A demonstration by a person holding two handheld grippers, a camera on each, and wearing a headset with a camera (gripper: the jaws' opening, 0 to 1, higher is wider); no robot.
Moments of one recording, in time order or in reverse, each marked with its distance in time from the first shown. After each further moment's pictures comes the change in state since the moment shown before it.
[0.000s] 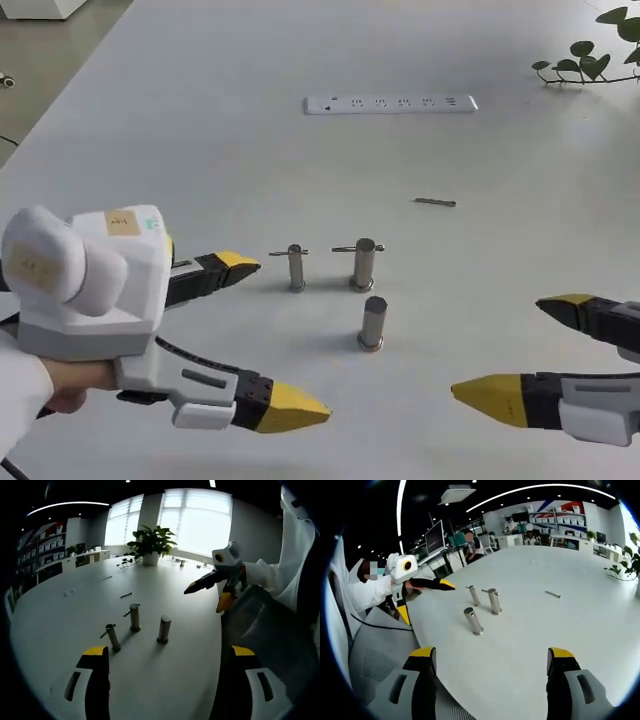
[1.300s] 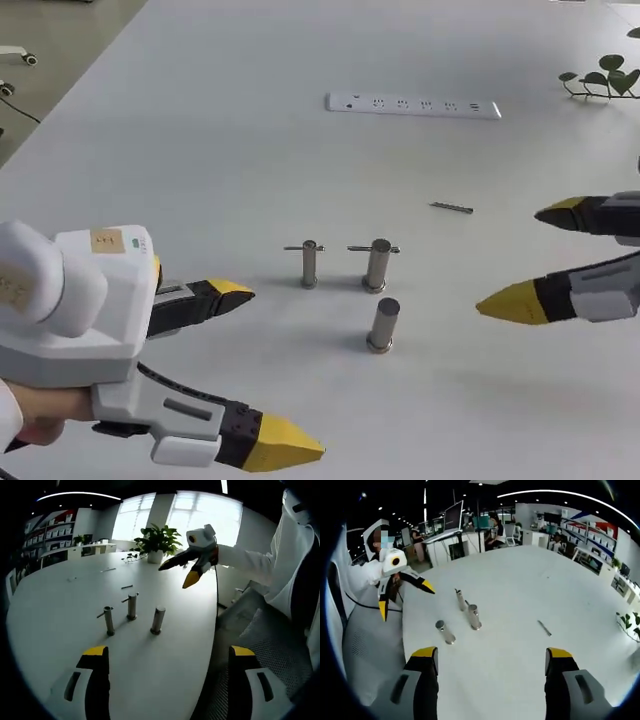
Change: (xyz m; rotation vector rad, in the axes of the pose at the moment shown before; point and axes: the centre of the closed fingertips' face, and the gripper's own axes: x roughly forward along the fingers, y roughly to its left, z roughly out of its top) left arm -0.012 -0.014 -0.017 -0.110 -0.016 0.010; right arm 0.033 -0.059 0.065 -0.336 0.159 0.088
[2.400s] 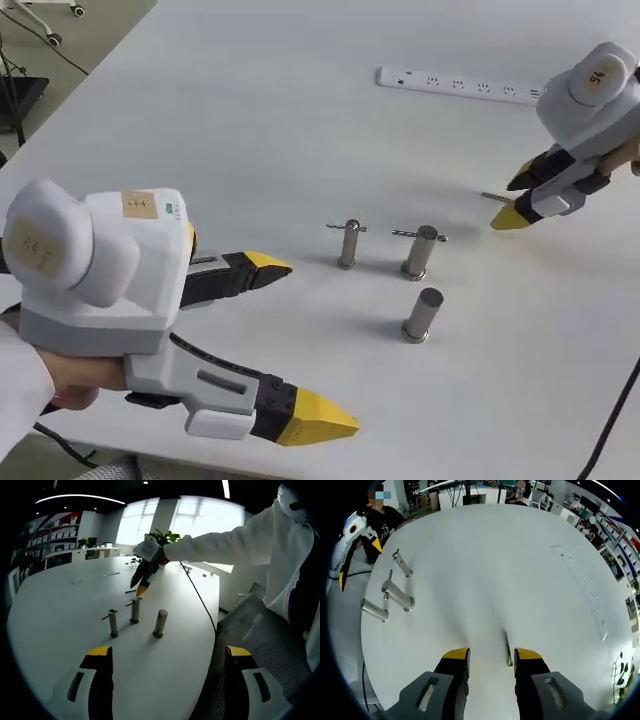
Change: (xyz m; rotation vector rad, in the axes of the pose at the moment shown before) left arm -0.009 0.003 0.005 -0.017 -0.044 0.031; right arm 0.098 -0.117 -0.021 -0.249 0.415 0.039
